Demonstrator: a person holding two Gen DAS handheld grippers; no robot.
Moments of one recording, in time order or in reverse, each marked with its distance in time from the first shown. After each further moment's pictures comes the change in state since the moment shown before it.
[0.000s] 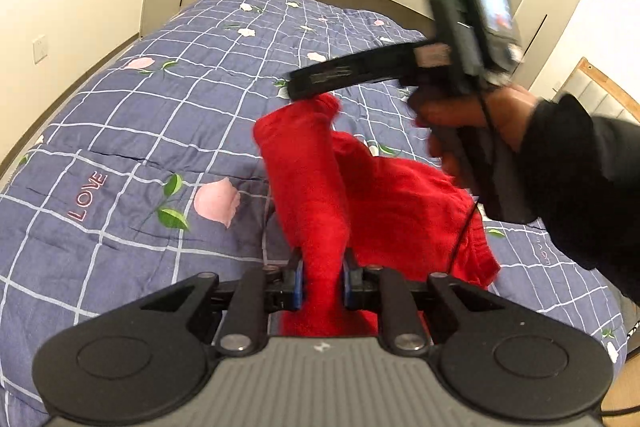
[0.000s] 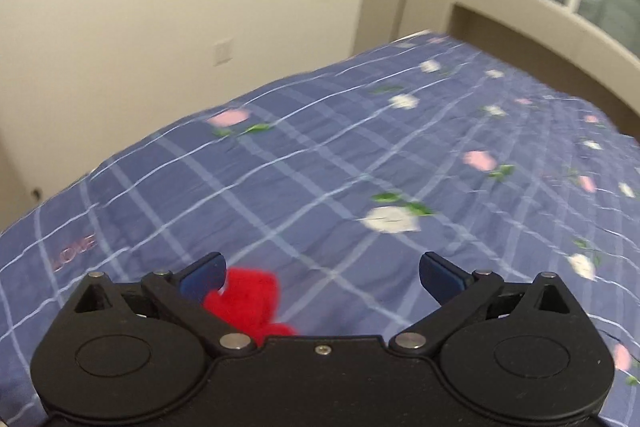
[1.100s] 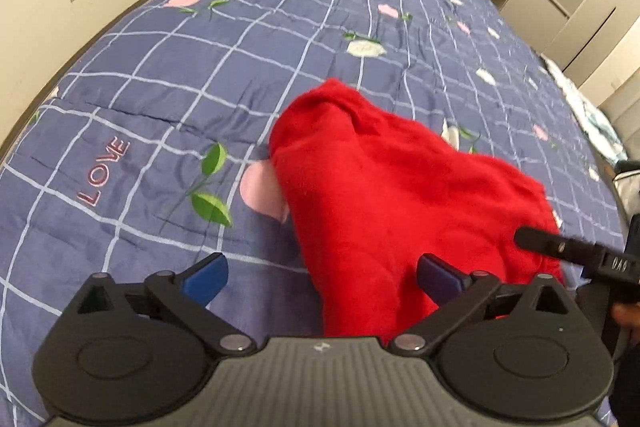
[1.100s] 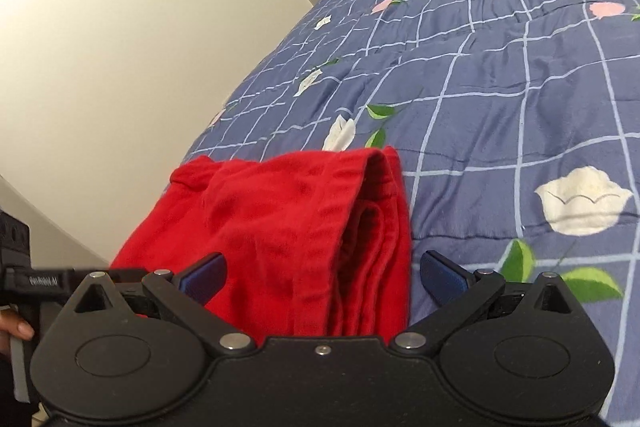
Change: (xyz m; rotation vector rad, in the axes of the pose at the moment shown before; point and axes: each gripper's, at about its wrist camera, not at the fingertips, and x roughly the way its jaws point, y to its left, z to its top) left arm 0.061 0.036 0.025 -0.124 0.183 0.130; right arm -0.055 -0.119 -0.187 0.642 0.023 0.395
